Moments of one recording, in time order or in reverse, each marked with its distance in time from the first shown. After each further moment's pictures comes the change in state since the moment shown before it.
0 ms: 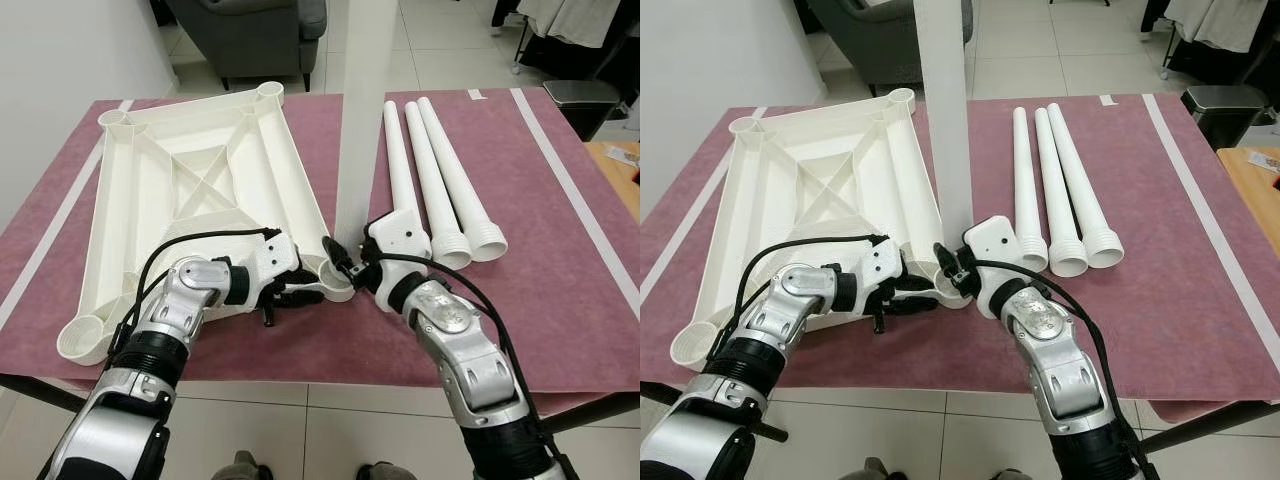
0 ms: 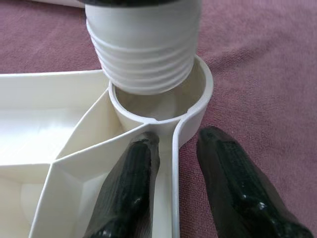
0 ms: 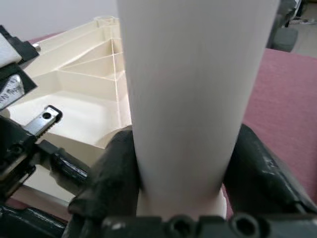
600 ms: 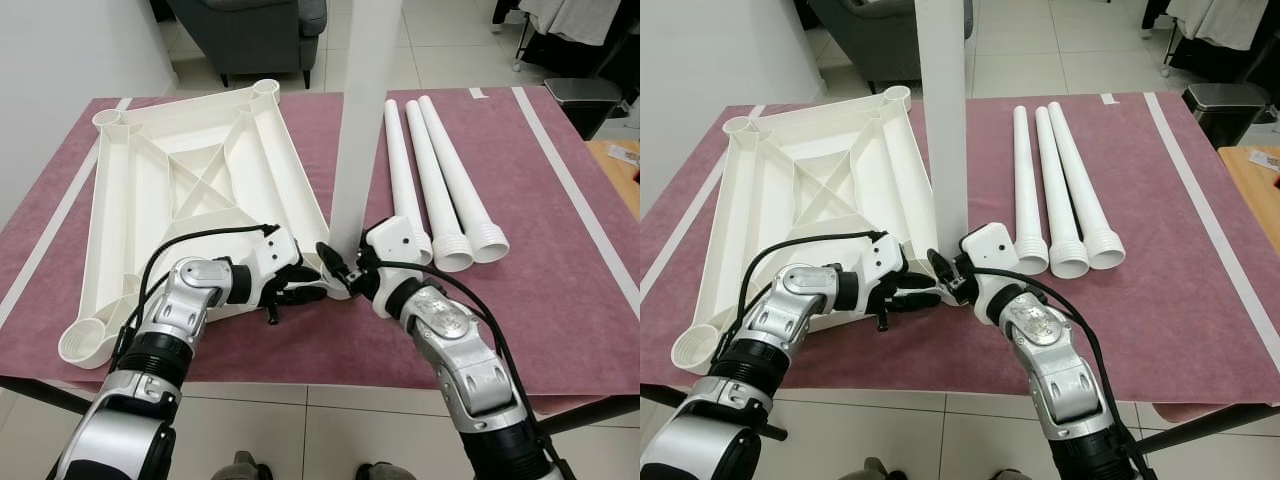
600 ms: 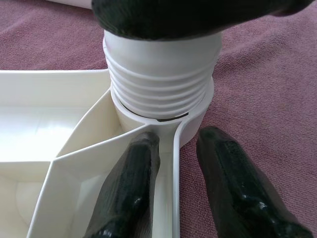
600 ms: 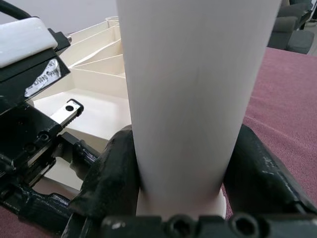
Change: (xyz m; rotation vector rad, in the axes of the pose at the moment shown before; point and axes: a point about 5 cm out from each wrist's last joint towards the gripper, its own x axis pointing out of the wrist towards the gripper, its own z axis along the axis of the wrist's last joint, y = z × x) left arm 0.001 0.001 0.002 -0.038 -0.016 0.021; right arm -0.005 0.004 -0.005 -0.010 -0.002 0.063
